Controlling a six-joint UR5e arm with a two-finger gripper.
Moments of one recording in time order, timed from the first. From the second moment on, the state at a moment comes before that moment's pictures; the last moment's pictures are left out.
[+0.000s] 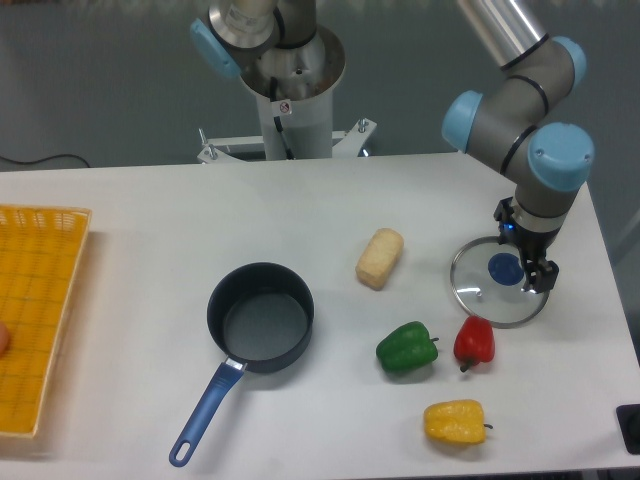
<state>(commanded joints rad) 2.86 -2.03 -1.62 -0.95 1.60 2.08</state>
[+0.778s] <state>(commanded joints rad) 2.75 -1.99 -1.58 -1.06 1.61 1.96</state>
